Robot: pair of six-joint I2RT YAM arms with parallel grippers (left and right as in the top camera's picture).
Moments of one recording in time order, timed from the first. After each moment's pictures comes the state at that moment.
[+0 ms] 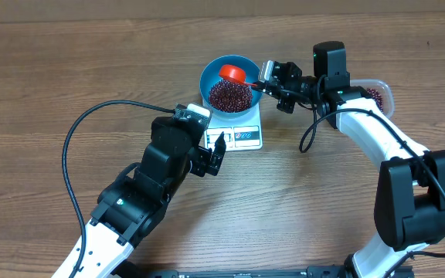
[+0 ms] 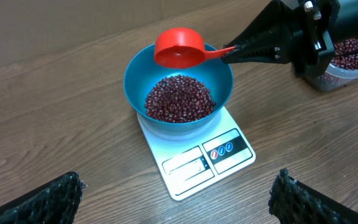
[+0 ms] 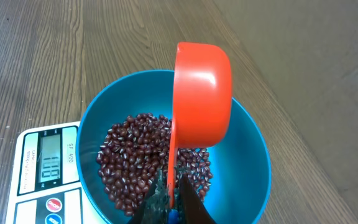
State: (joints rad) left arm -0.60 1.02 0.90 -0.44 -0.18 -0.10; right arm 0.18 1.84 1.23 -0.11 -0.82 -0.94
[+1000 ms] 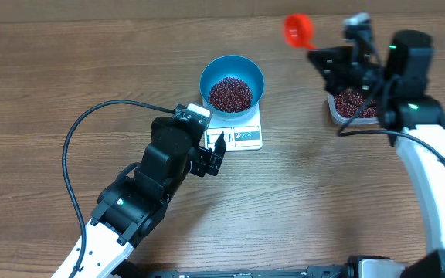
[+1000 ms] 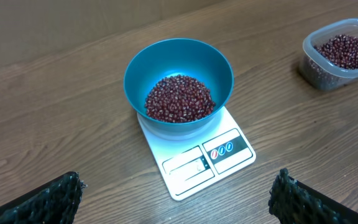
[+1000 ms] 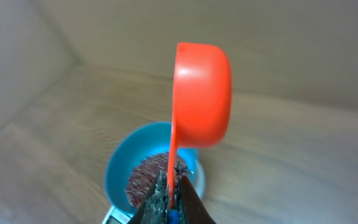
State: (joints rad) left arm -0.60 1.02 0.90 -0.44 -0.18 -0.09; right arm -0.06 1.44 1.23 -0.29 -0.68 0.01
